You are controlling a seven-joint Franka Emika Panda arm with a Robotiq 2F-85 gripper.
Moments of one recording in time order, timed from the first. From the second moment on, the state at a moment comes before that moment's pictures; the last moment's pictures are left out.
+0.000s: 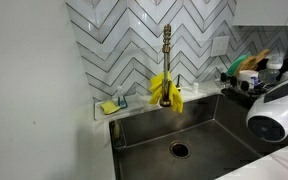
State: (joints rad) arm 0.27 -0.12 0.21 -2.60 -1.97 1.99 2.42
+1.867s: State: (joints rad) arm 0.26 -0.27 0.20 -2.24 -0.90 1.95 1.53
